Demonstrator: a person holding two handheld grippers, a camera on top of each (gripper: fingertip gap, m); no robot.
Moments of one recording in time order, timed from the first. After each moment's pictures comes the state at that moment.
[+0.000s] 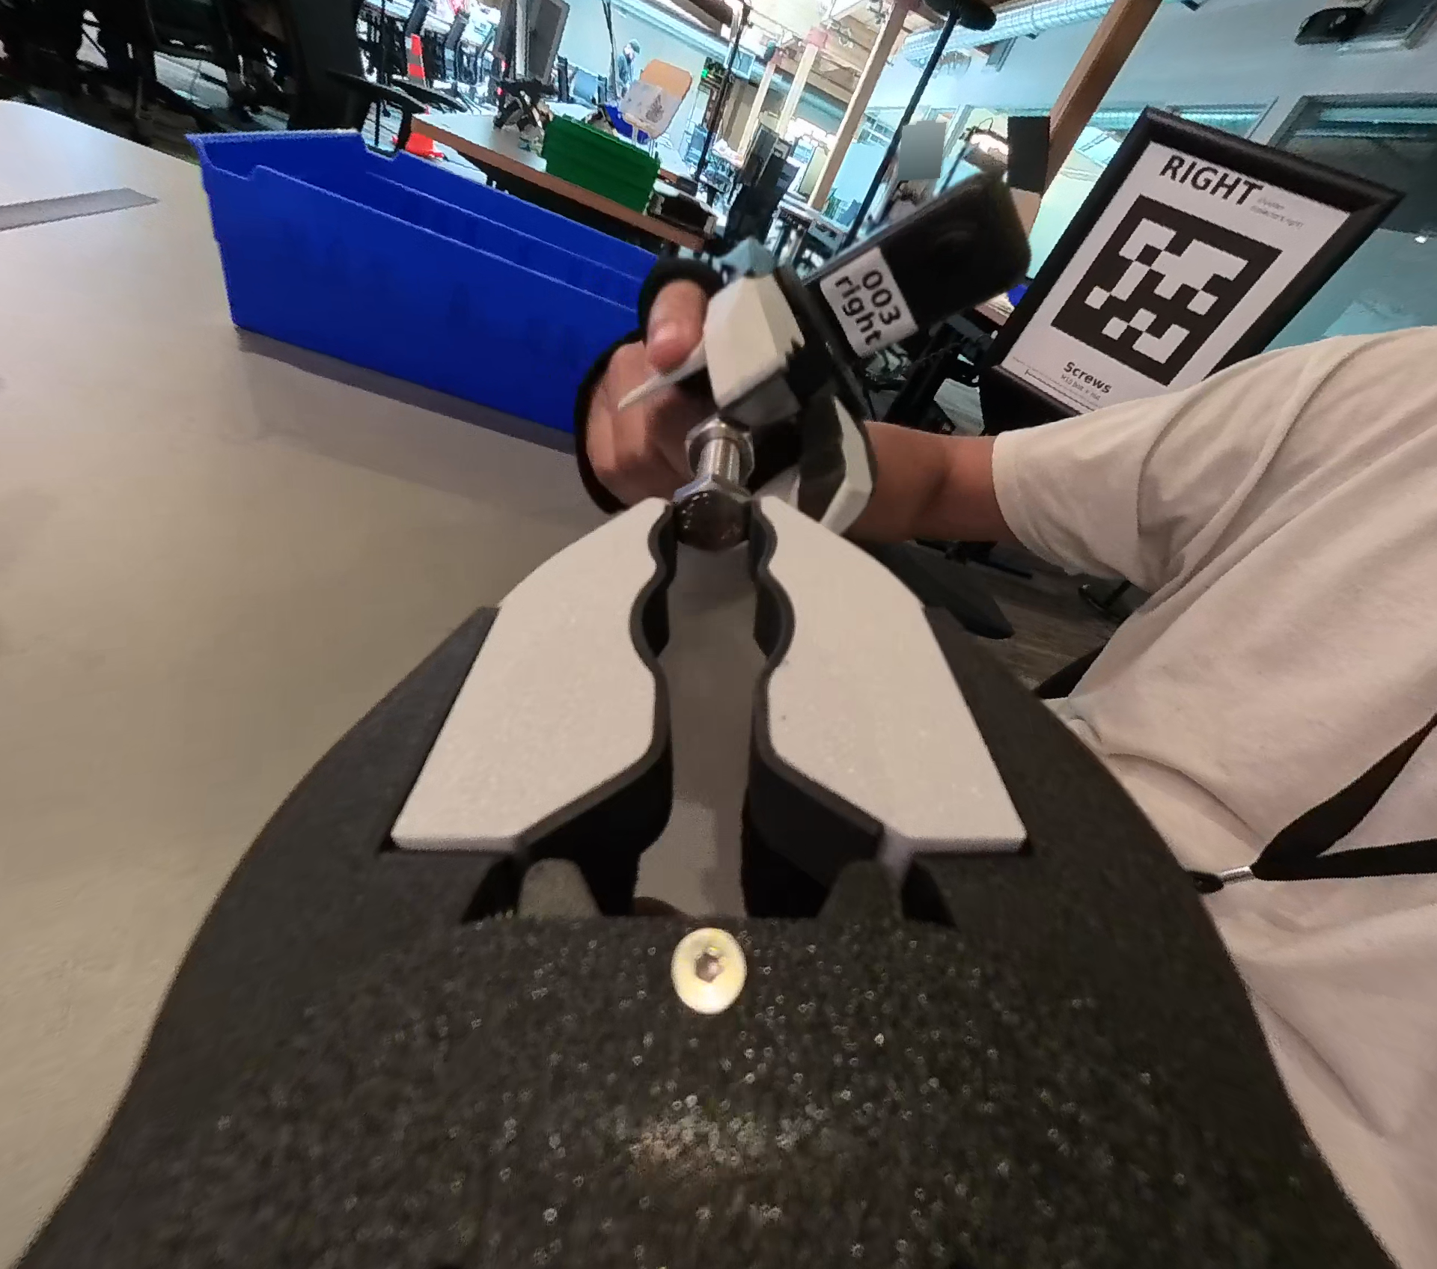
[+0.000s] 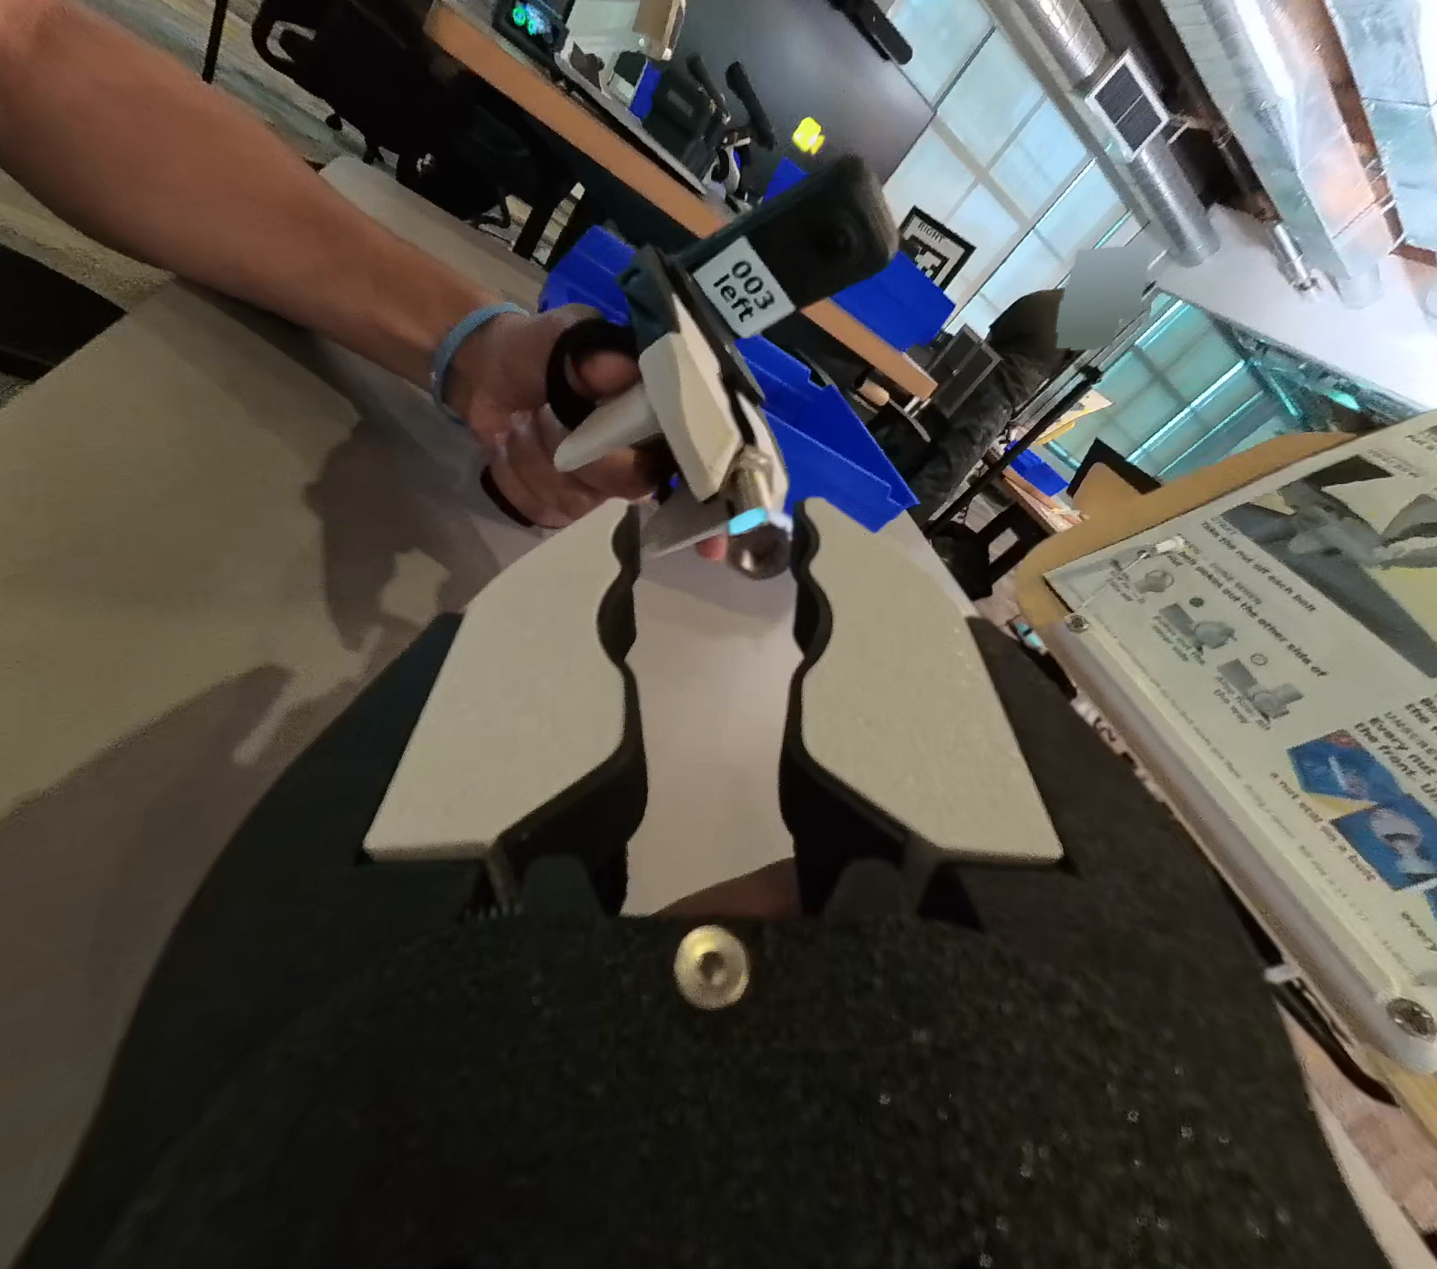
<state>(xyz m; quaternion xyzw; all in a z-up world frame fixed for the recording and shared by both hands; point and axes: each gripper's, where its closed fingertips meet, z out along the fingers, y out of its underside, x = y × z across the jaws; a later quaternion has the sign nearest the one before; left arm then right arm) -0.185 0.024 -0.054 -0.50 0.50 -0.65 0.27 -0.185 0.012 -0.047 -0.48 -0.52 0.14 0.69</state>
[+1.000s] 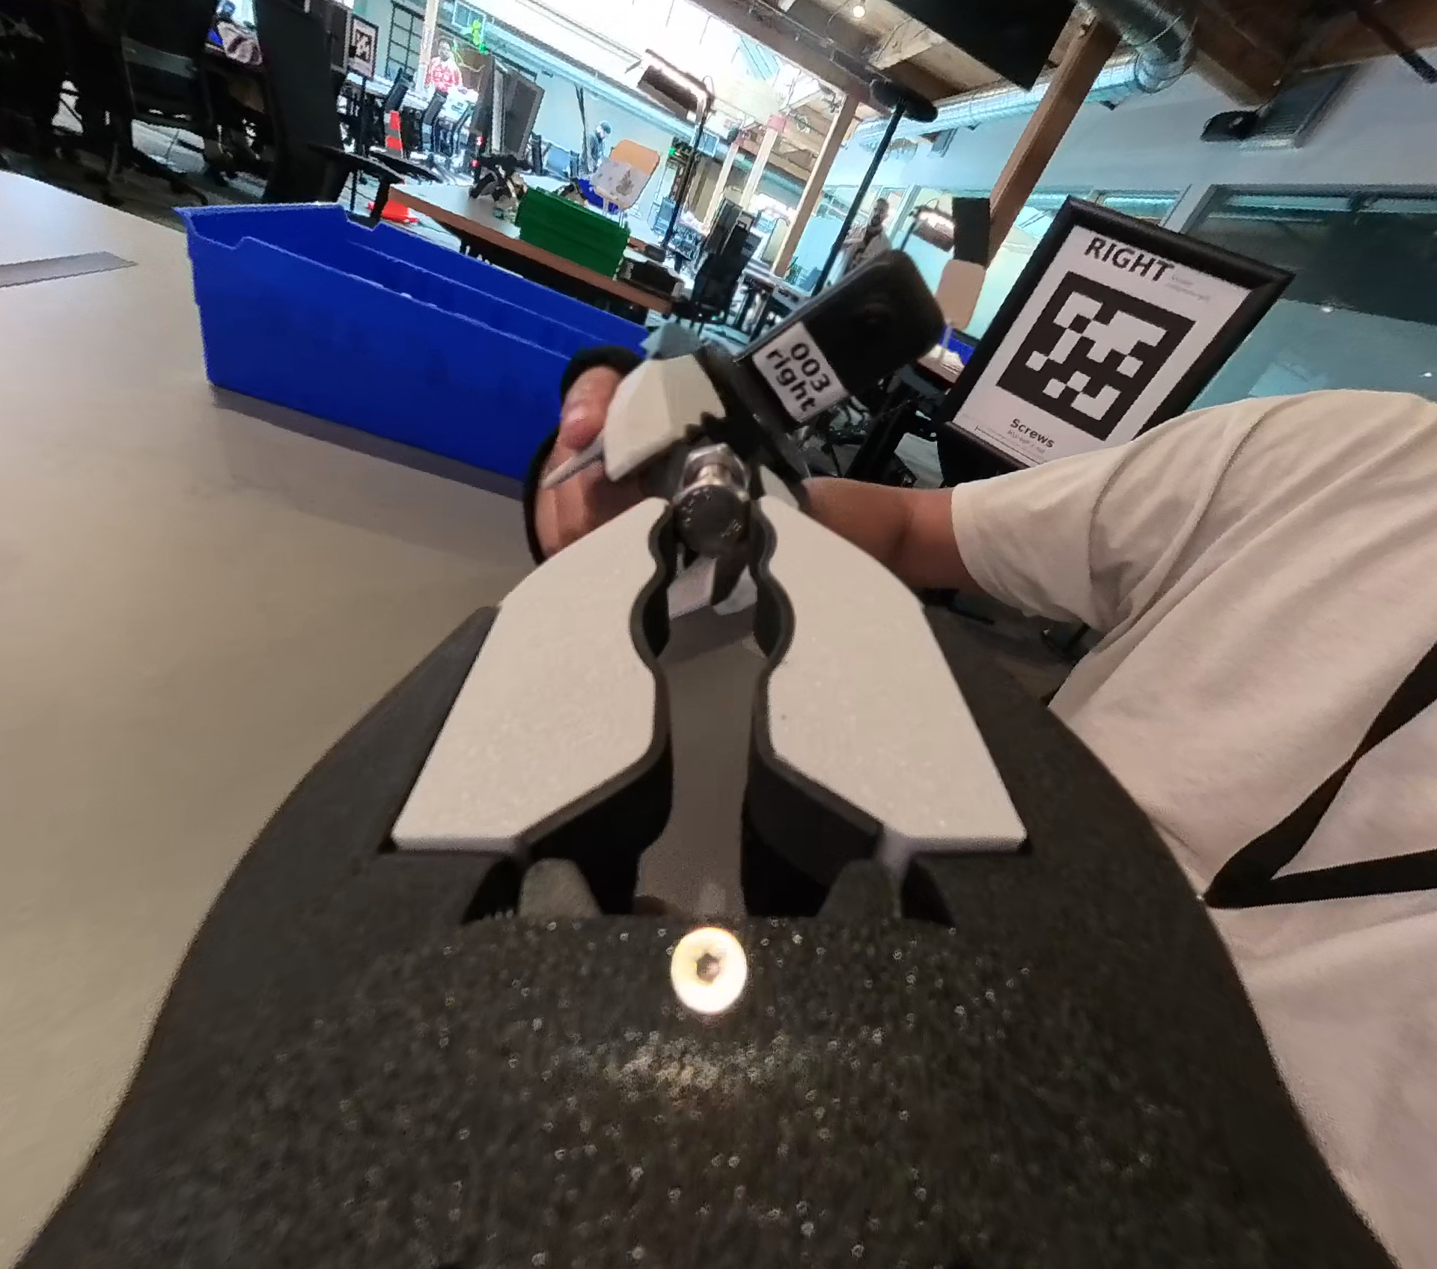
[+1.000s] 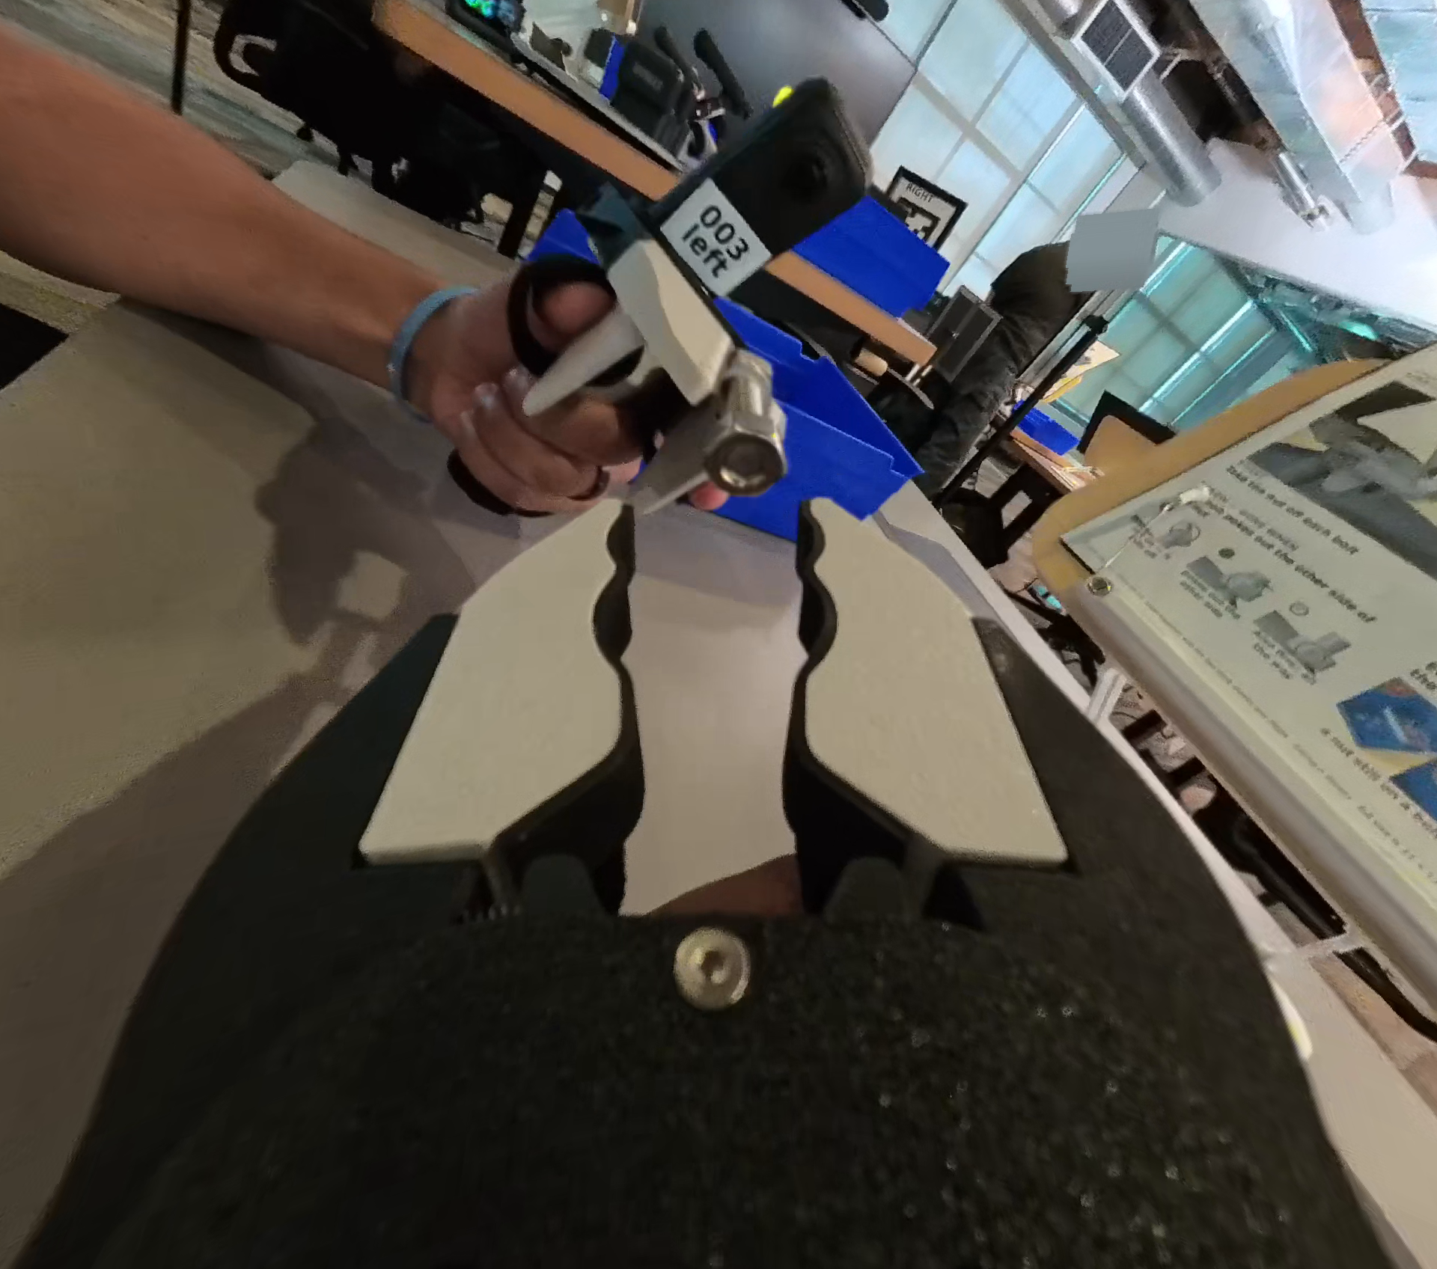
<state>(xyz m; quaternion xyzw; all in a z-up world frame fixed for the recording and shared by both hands) -0.192 0.024 -0.035 -0.48 0.48 -0.68 0.28 -0.189 0.029 -0.052 -0.51 -0.49 0.16 0.69</state>
